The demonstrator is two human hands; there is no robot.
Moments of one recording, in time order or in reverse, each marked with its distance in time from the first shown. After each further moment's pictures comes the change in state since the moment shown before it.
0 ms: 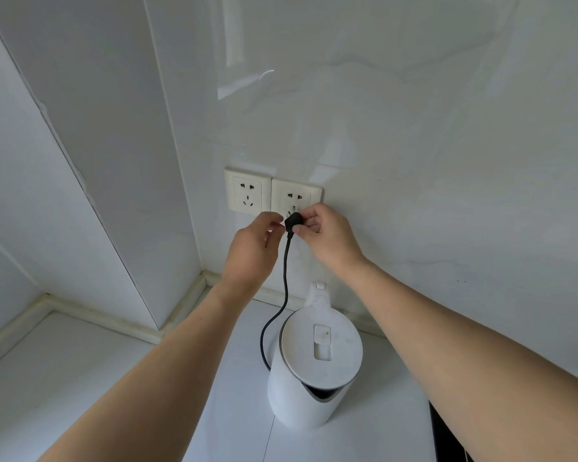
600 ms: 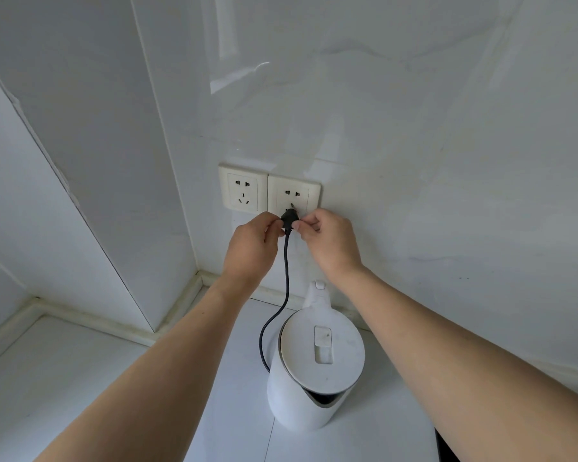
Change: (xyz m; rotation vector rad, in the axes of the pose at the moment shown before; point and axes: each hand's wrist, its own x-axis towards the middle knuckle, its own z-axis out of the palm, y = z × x) left_hand 0.013 -0.008 0.009 0.040 -0.047 -0.062; right_hand -0.001 0.010 0.009 -0.130 0.132 0.058
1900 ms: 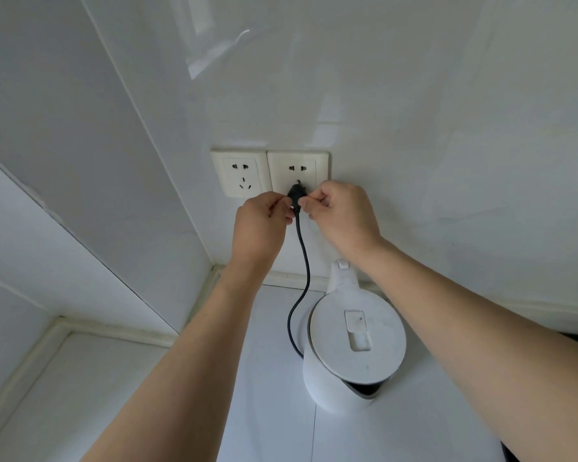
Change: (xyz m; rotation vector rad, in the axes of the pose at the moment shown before) left_hand 0.014 0.001 -0.004 -0.123 -0.039 -0.085; right_hand 0.000 -0.005 0.006 -0.003 0.056 -0.031
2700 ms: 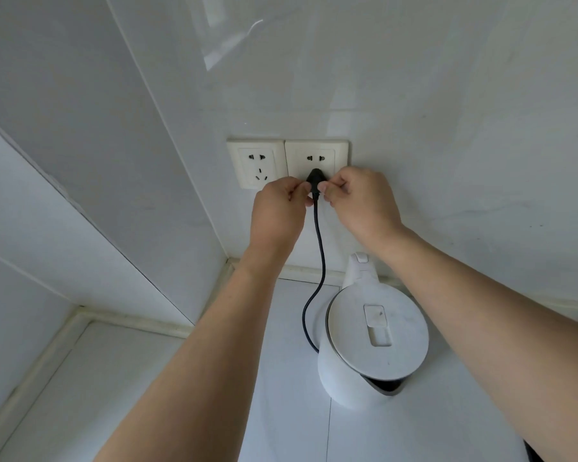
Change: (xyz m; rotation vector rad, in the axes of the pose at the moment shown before) left_hand 0.008 0.008 0.001 0.062 -0.006 0.006; right_hand 0.008 0.000 0.001 -0.084 0.006 -0.011
